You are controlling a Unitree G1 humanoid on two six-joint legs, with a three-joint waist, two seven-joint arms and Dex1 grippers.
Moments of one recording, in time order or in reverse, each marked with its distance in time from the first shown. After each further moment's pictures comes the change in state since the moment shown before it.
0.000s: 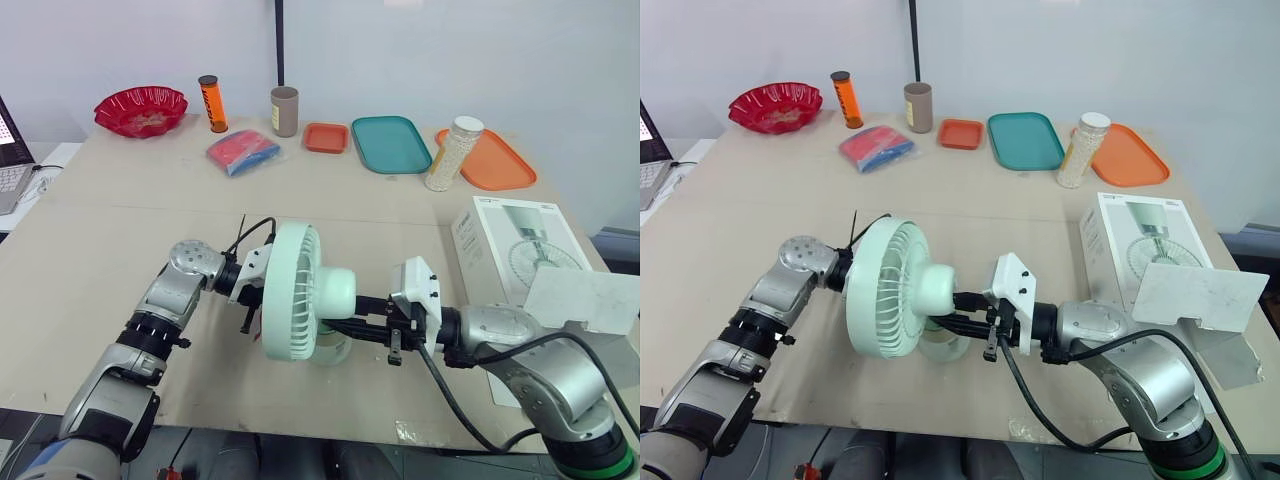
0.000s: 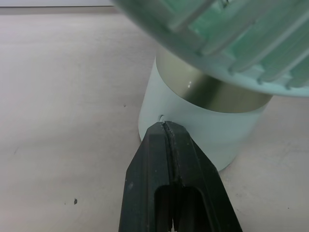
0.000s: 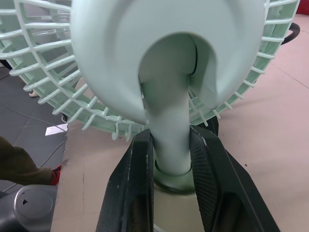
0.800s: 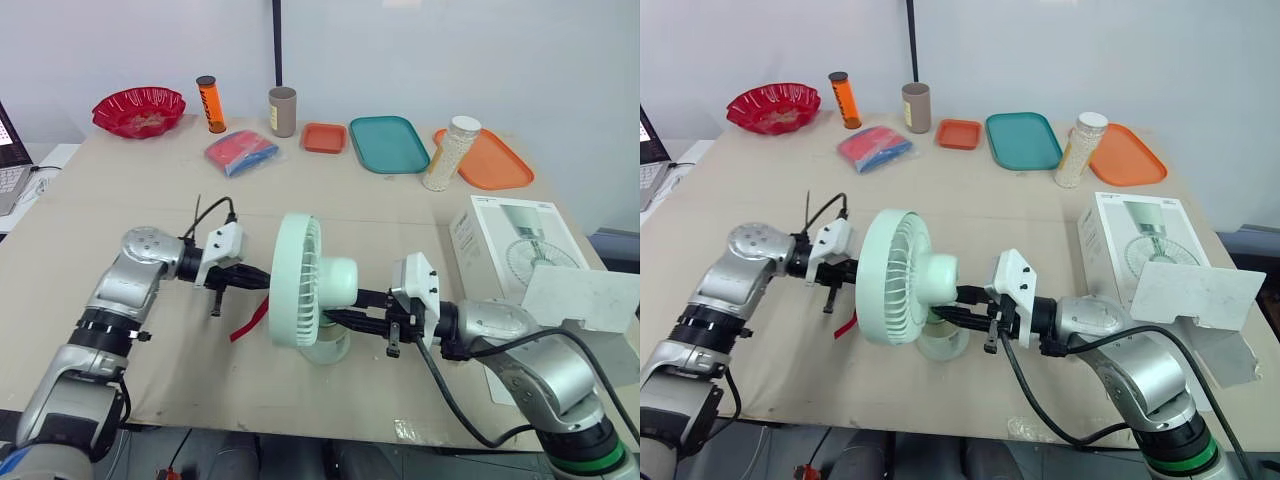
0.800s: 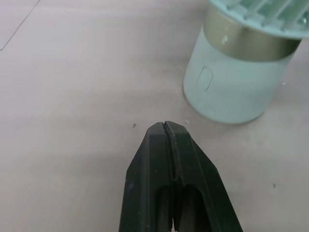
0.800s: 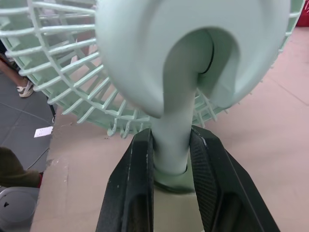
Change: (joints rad) left arm 0.047 0.199 0.110 -0.098 -0.010 0.113 0.105; right arm -0.018 0.022 0.028 0.089 -0.062 -0.115 0.030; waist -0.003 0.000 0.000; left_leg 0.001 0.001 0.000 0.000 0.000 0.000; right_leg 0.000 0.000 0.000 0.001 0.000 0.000
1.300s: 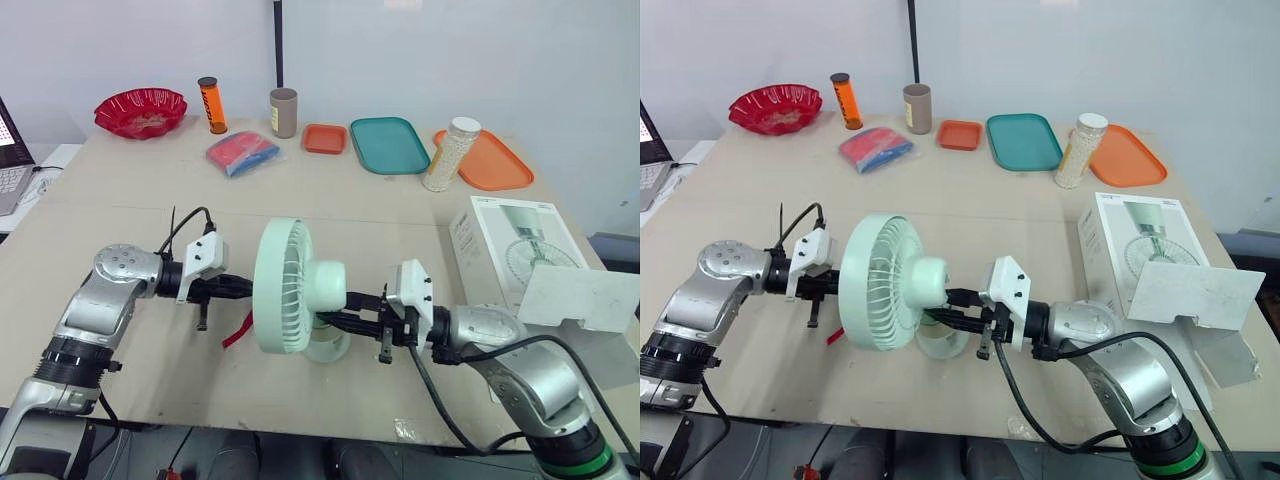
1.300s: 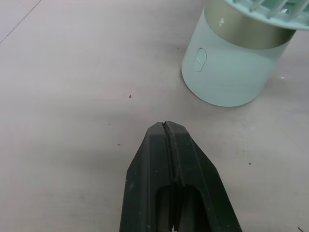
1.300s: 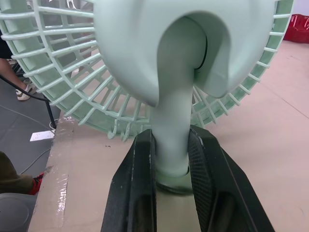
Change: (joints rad) left arm 0.145 0.052 0.046 -0.226 -0.051 0.137 0.094; right arm 0.024 0.028 0.041 0.005 -0.041 -0.080 -0.003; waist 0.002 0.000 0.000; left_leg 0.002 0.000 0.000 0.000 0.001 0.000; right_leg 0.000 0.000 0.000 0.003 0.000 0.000
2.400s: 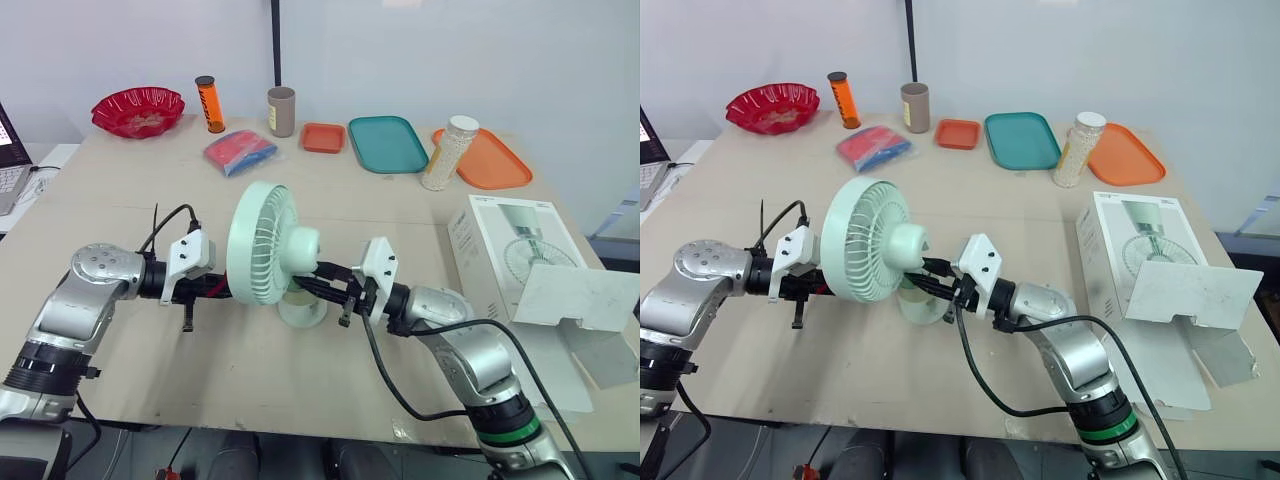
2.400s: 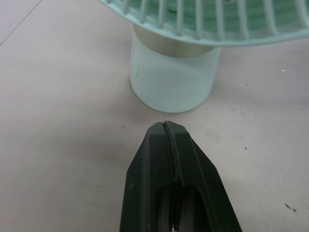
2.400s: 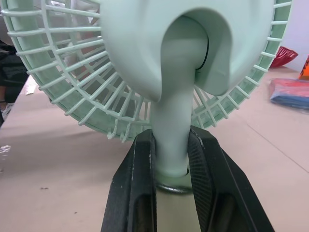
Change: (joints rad) left arm 0.044 0.099 0.022 -0.060 -0.041 0.043 0.022; right arm -0.150 0.248 0.063 0.262 -0.187 -0.157 -0.075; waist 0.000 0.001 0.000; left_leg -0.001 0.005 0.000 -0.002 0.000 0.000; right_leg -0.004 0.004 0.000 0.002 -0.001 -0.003
